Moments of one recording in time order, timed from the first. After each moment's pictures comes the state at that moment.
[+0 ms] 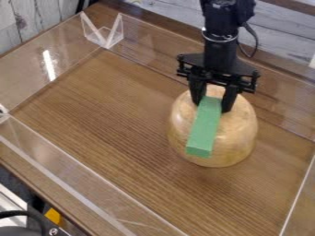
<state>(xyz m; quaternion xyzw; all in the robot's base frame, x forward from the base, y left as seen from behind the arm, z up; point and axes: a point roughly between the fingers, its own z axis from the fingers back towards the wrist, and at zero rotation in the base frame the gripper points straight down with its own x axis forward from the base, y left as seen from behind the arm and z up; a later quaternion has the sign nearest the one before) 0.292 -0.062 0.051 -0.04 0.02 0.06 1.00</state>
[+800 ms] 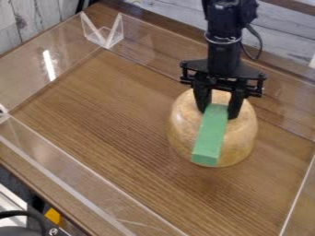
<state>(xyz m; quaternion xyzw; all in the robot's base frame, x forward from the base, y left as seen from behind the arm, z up) 0.280 -0.069 0.053 -0.06 0.06 0.08 0.99</state>
